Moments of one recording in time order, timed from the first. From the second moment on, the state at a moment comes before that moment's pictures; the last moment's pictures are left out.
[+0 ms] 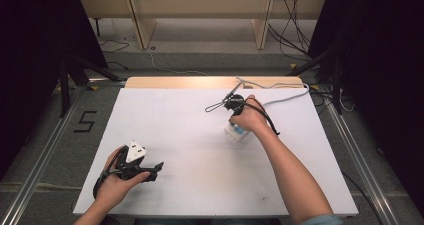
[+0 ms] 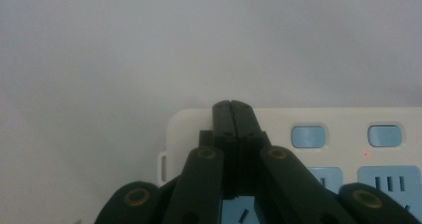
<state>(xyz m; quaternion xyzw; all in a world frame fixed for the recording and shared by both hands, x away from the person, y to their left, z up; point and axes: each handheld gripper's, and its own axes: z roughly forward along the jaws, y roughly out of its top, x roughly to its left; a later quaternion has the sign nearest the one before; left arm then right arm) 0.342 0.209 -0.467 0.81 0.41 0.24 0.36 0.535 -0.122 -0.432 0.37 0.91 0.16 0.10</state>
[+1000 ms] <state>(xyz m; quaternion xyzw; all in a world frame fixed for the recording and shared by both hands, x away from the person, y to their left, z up) 0.342 0.211 -0.467 0.81 0.41 0.24 0.36 0.532 -0.116 -0.433 0.37 0.91 0.17 0.10</state>
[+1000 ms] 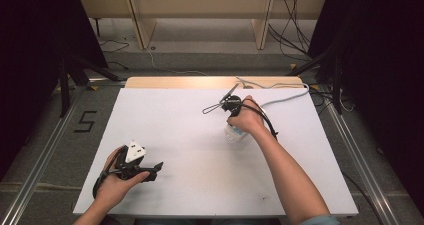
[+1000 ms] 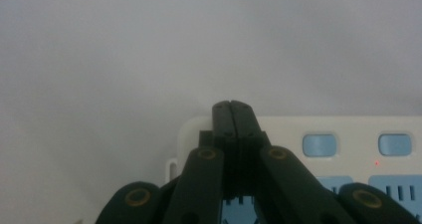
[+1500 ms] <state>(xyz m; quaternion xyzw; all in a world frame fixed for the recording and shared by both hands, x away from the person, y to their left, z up) 0.342 0.209 -0.468 0.81 0.41 0.24 0.36 0.519 -0.142 -0.427 0.38 0.89 0.24 0.13</state>
